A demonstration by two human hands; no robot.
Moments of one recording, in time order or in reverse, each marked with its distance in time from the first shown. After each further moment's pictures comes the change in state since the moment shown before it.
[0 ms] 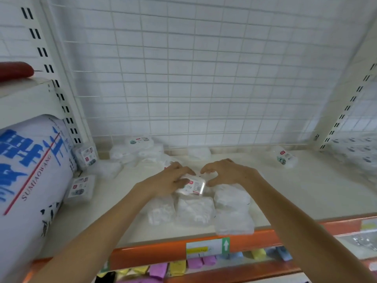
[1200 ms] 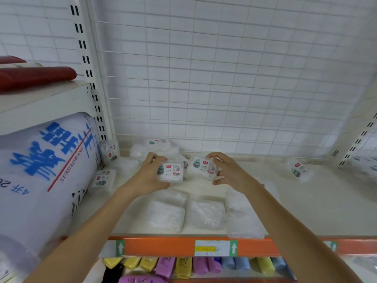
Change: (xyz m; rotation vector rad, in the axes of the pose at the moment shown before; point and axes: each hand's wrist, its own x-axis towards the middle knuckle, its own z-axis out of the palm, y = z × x) left_hand -0.060 -0.043 -0.025 -0.023 0.428 -0.153; right_hand -0.007 -0.037 0.003 1.232 0.168 -0.050
